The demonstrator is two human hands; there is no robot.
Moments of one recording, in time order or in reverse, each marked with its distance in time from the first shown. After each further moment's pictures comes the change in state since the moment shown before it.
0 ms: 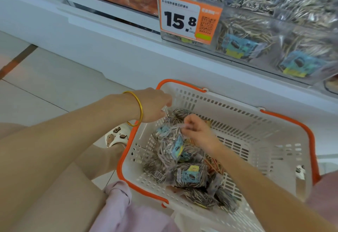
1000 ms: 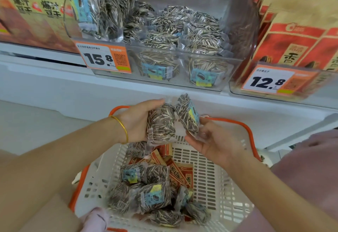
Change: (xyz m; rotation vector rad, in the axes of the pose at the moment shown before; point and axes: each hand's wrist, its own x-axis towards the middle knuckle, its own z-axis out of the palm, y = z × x) left_hand 0.040 0.097 -0.018 -1.706 -0.272 0.106; right_hand -0.096 -0.050 -0.115 1.103 0.363 0.250
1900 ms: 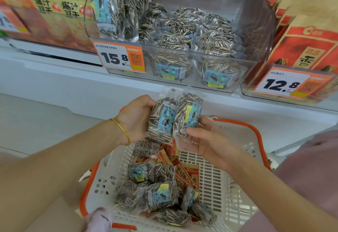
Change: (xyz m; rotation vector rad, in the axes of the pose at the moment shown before) left_hand -0.015 -0.003 -0.018 -0.079 0.007 0.088; right_hand -0.009 0.015 0.021 -0.260 -0.331 -0.079
